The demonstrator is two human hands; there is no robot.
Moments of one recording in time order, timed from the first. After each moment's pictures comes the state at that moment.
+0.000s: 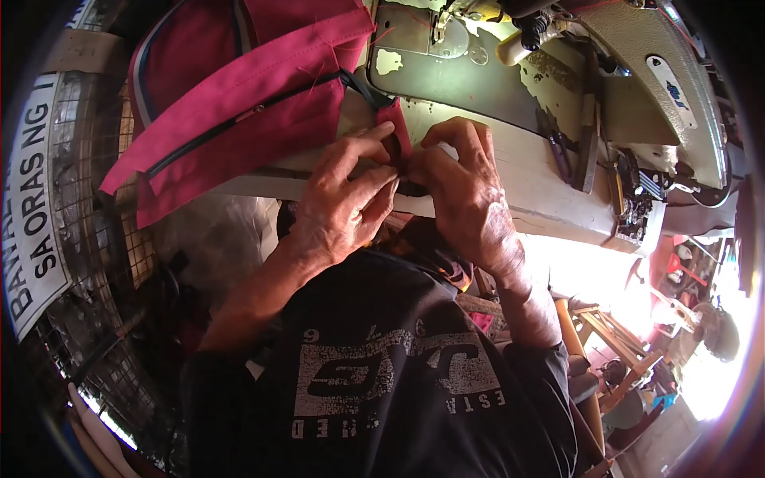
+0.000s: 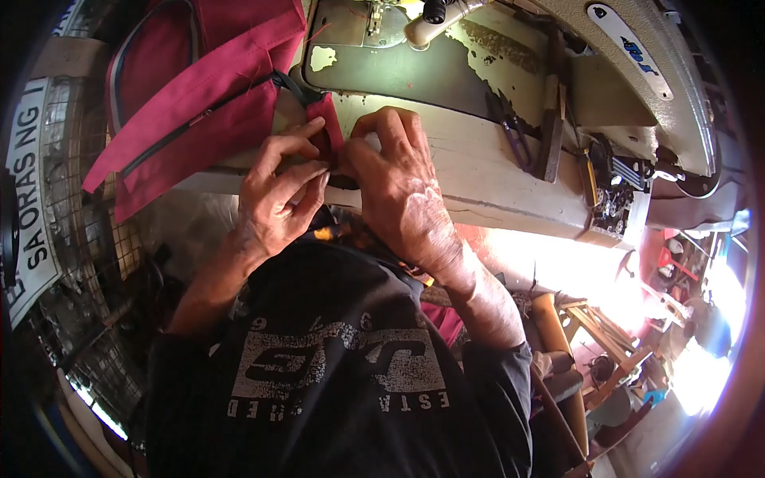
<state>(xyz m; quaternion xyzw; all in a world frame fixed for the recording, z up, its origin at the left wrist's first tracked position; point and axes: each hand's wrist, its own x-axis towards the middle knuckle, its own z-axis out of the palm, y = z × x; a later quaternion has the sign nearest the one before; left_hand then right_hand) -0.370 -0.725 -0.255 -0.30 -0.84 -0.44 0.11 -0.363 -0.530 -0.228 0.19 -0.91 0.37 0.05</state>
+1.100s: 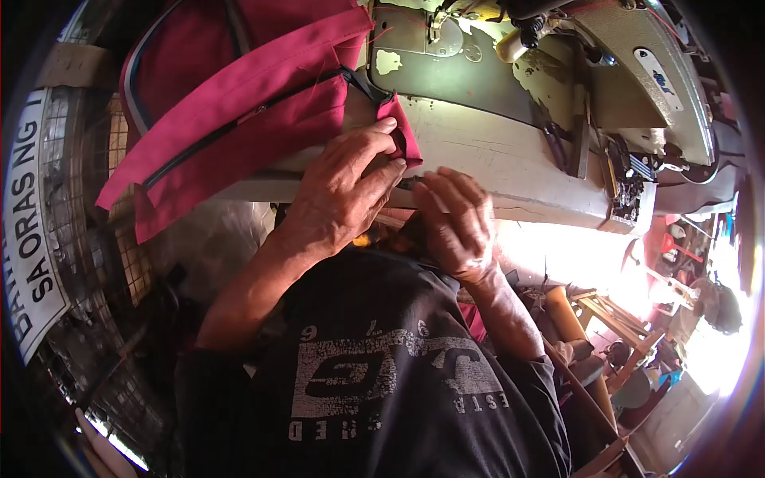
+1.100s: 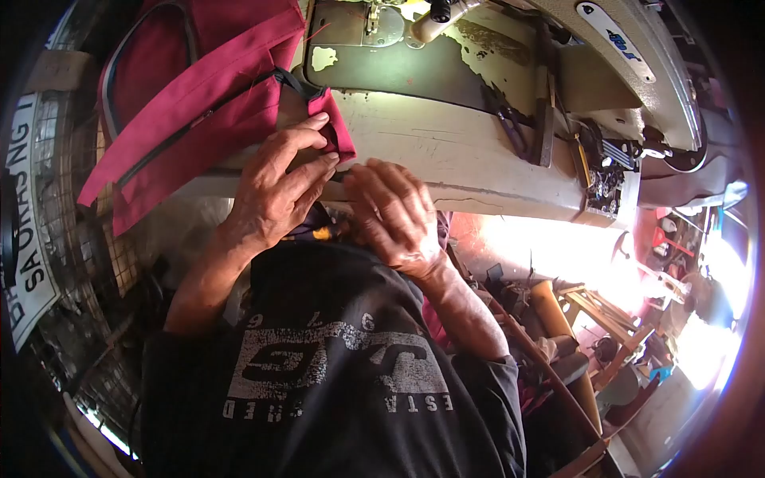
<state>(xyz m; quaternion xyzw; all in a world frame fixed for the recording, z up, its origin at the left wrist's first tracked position) -0.384 -0.742 -0.252 -0.40 -0.83 -0.38 0.09 -0.311 -0.533 -0.258 0.28 -0.91 0.21 0.24</state>
